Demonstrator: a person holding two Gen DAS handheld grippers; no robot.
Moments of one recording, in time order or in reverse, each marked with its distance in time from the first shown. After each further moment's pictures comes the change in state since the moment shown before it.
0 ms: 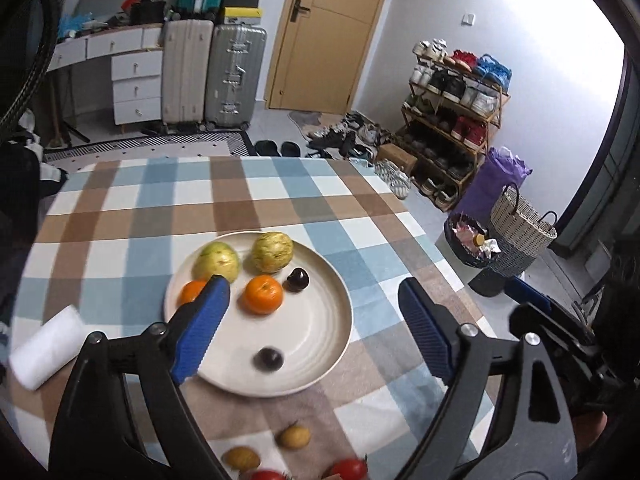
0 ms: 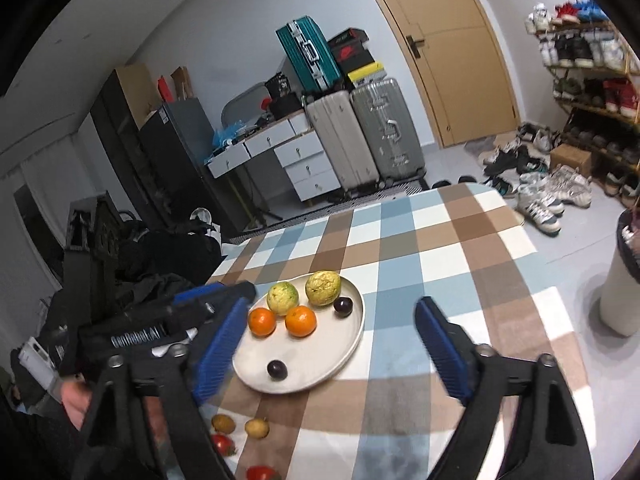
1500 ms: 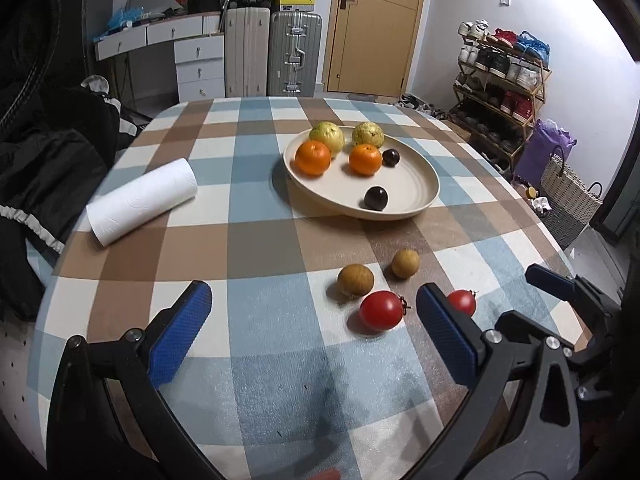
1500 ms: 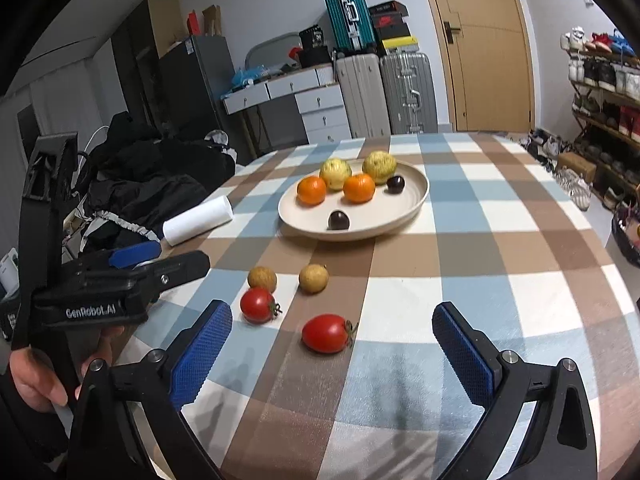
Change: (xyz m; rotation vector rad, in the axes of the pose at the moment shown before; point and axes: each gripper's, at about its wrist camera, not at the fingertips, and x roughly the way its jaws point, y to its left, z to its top) left arm -0.066 0.058 -0.160 -0.011 0.050 0.208; right arm -0.002 0.085 -0.146 -0.156 0.166 -0.034
